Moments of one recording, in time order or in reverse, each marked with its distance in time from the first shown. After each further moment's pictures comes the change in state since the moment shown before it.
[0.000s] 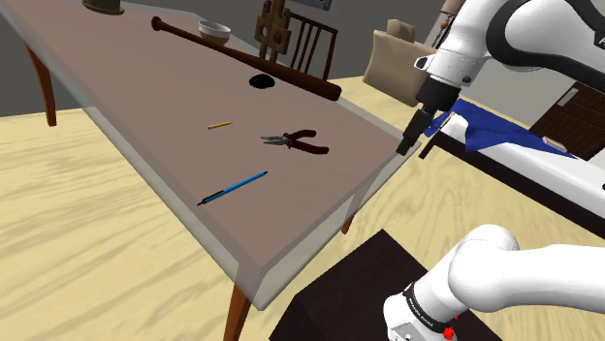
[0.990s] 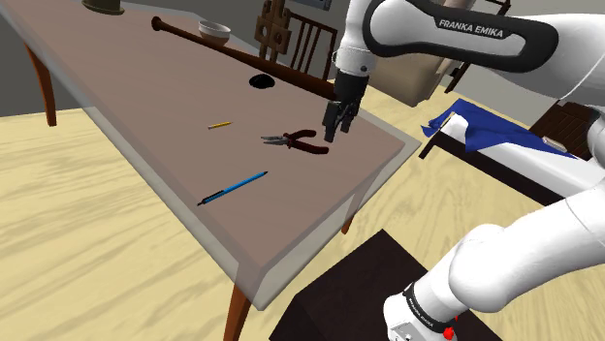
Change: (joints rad) arm 0.021 0.539 0.151 0.312 -0.056 0.142 0.126
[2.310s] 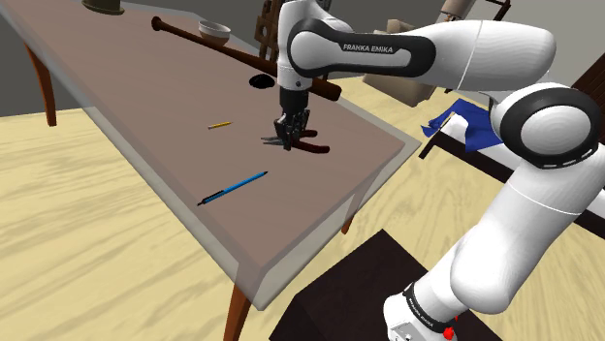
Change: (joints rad) arm 0.046 0.422 0.062 0.286 -0.122 0.050 0.113
